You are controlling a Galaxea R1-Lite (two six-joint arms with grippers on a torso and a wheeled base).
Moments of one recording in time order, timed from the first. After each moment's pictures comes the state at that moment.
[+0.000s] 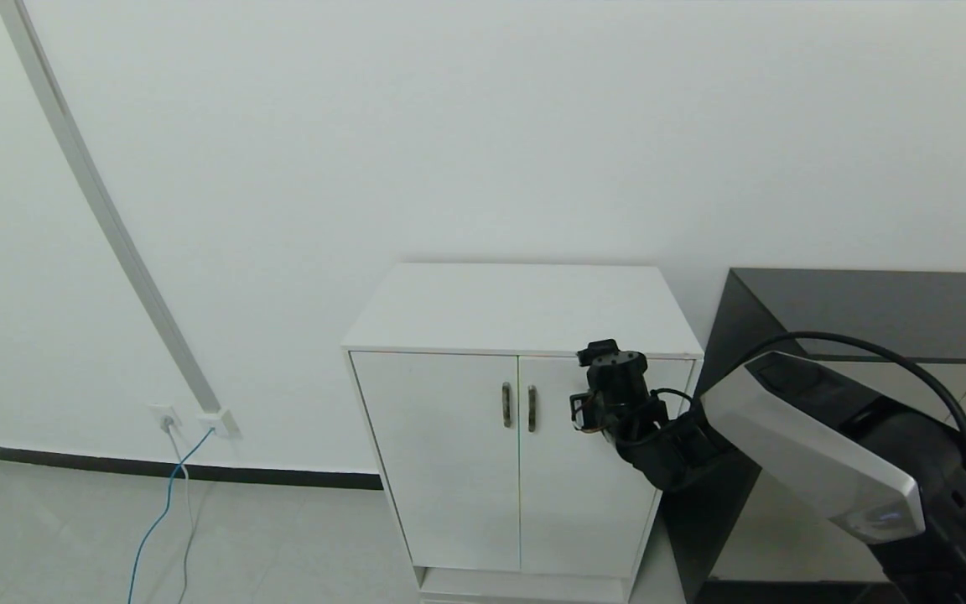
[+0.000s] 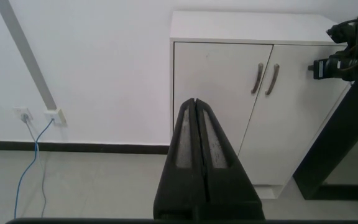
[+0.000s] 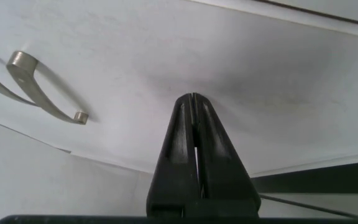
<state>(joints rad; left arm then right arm) 0.00 0.00 0.00 0.00 0.00 -0.02 0.54 2.56 -1.50 -0.68 -0.40 0.09</state>
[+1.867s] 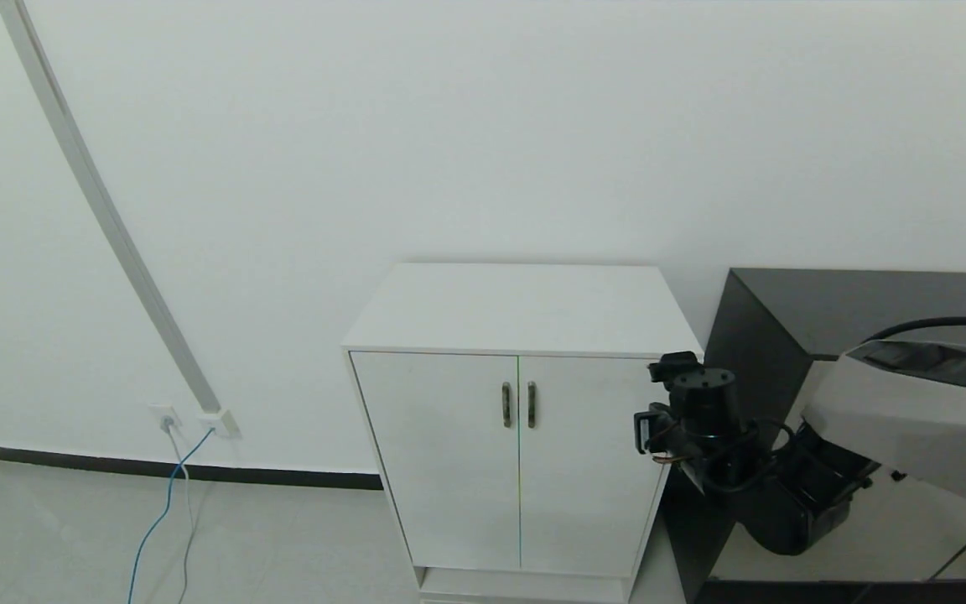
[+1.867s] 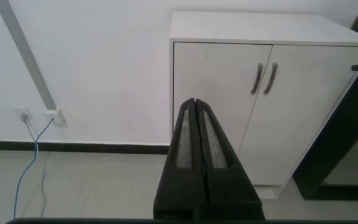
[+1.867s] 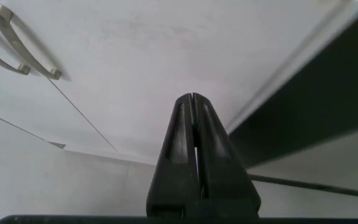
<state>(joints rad) 0.00 0.00 0.00 0.00 0.00 -0.02 0.49 2.26 -0.86 -1.04 -0.42 0.10</state>
